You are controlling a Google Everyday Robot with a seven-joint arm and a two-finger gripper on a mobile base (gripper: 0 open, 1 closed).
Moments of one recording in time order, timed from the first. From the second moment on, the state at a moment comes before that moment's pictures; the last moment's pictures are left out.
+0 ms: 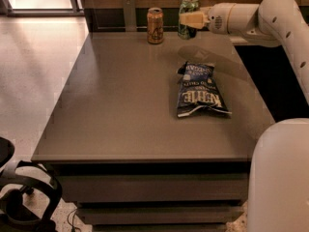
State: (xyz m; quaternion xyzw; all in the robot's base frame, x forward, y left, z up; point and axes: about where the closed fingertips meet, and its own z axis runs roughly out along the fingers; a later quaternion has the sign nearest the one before) arm 0.824 -0.134 0.943 -0.30 0.70 0.28 0.58
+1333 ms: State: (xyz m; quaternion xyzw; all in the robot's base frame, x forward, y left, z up) arm 0.862 -0.118 0.893 -0.30 0.70 0.26 0.59
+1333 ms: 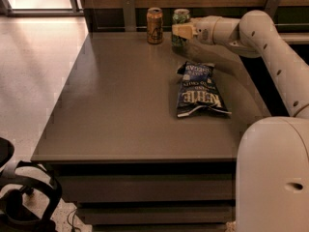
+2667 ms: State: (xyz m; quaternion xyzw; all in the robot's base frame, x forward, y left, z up) arm 0.873 -0.102 0.872 -0.30 0.69 0.26 0.60
